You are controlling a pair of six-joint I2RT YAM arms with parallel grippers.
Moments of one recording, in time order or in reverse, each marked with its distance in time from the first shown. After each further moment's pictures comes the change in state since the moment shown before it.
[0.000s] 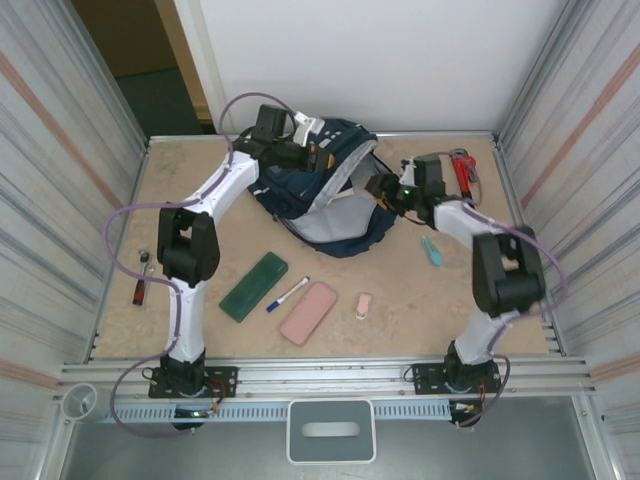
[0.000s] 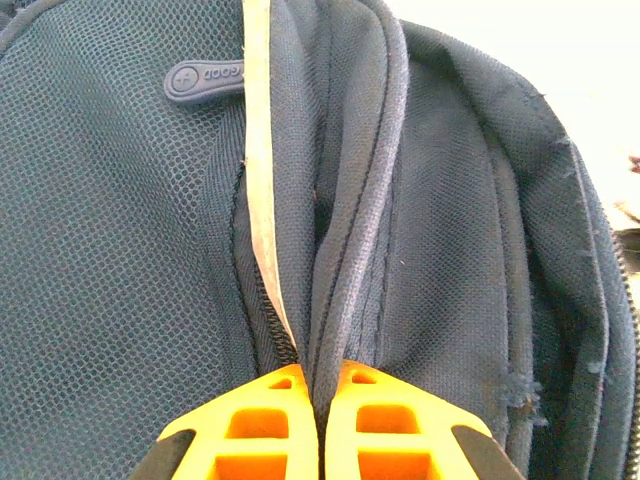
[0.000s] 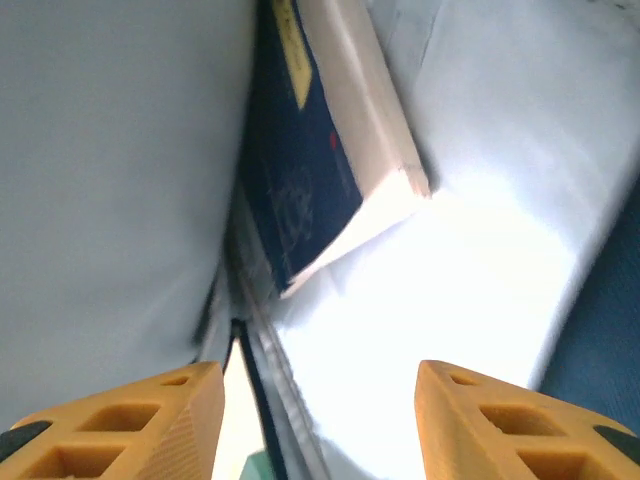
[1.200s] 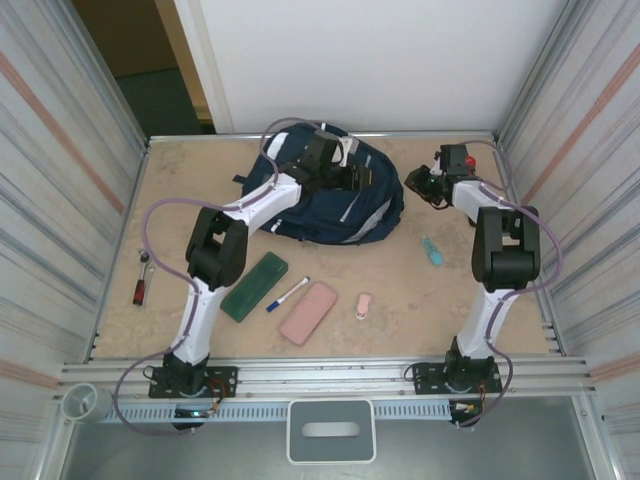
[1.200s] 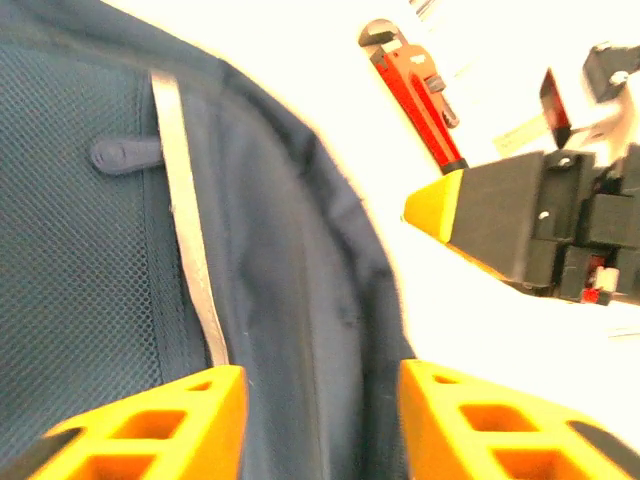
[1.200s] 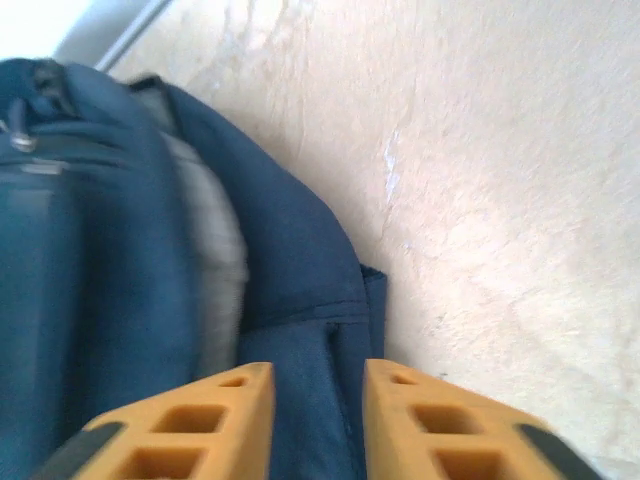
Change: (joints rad) left arm -0.213 0.089 -0.016 0.172 -0.396 -0.237; right arm -0.185 0.262 0.280 -0.209 0.227 -0.237
